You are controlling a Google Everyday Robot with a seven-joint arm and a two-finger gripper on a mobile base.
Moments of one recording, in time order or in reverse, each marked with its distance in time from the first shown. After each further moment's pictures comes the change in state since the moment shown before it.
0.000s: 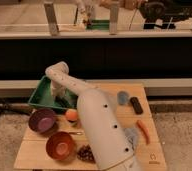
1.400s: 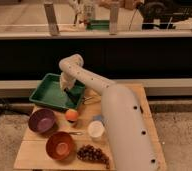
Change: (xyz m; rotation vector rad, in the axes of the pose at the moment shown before) arm 0.017 0.051 -0.093 0.090 0.164 -0.215
